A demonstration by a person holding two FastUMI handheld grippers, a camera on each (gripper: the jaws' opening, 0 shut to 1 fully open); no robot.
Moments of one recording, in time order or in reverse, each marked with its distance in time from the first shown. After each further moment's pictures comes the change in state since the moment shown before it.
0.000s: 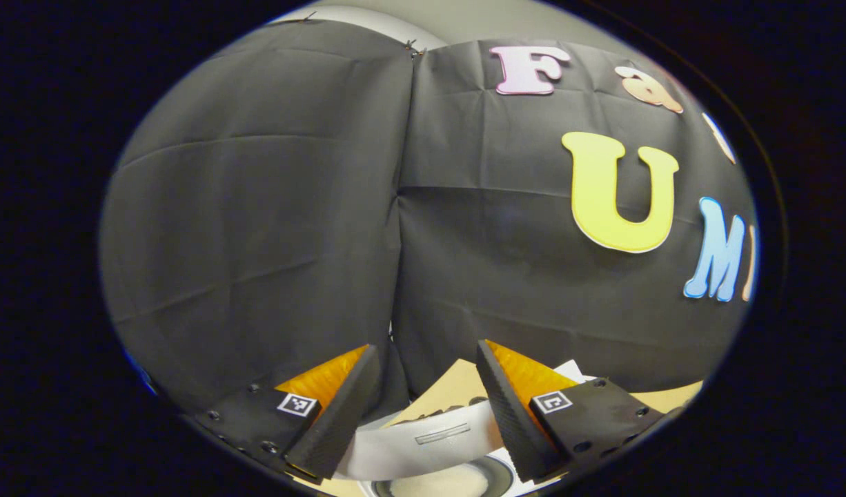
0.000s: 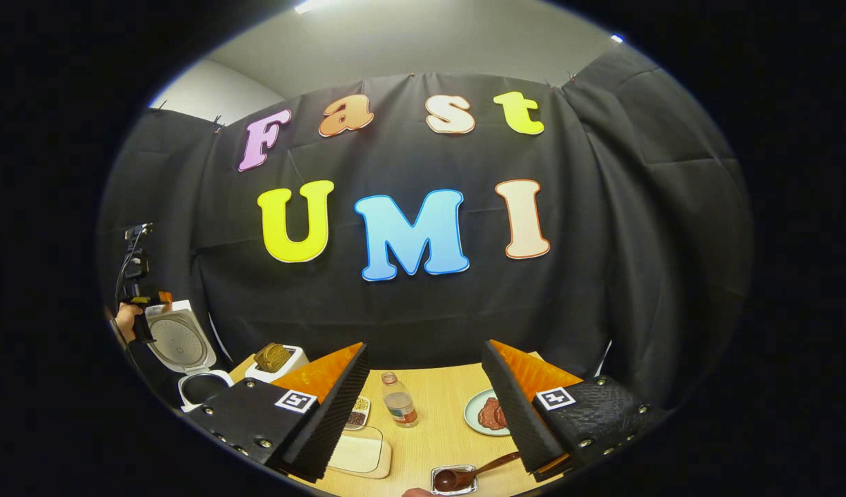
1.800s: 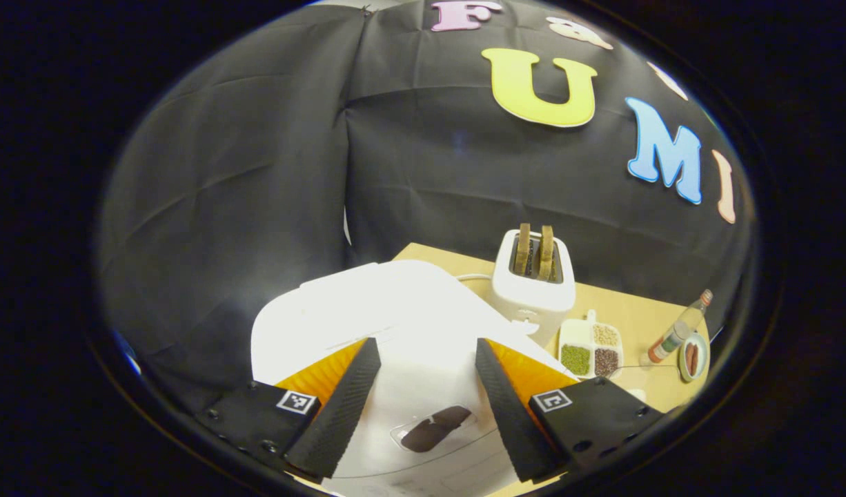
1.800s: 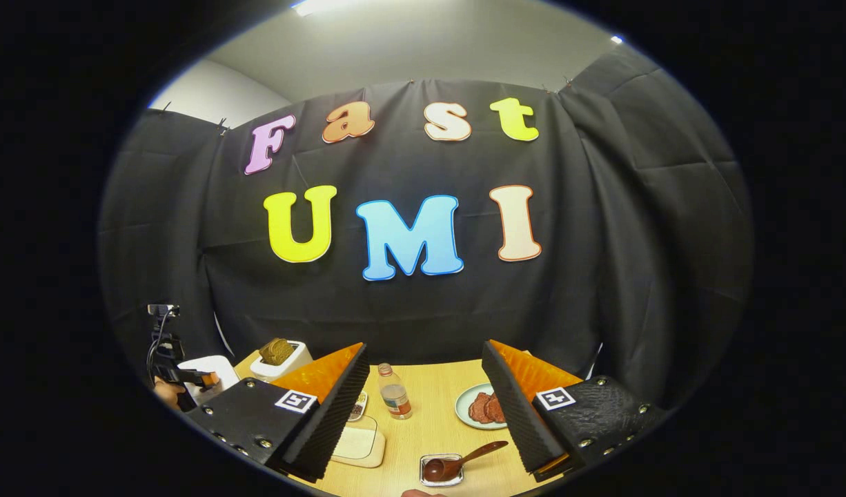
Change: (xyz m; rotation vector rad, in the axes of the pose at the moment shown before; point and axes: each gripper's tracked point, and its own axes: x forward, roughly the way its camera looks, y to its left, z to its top) left arm -0.094 -0.071 -0.244 0.096 0.290 -0.150; right arm -0.046 -0.014 -0.001 -0.005 0.005 0.003
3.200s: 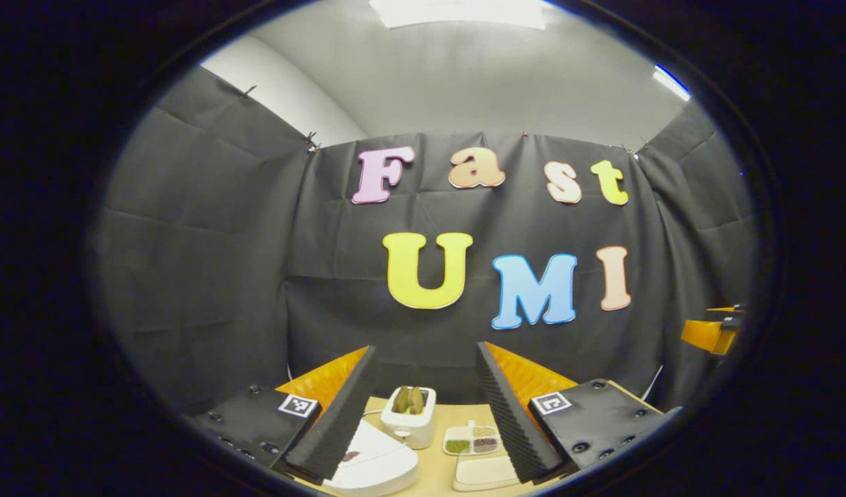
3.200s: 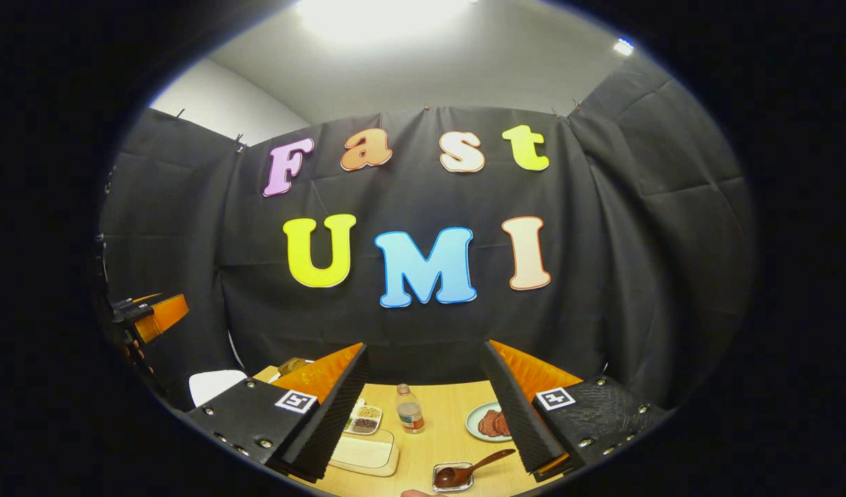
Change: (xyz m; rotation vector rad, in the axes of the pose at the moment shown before) left arm -0.335 -0.133 0.167 0.074 -0.664 -0.326; right arm -0.036 0.035 0.048 -0.022 -0.120 0.045
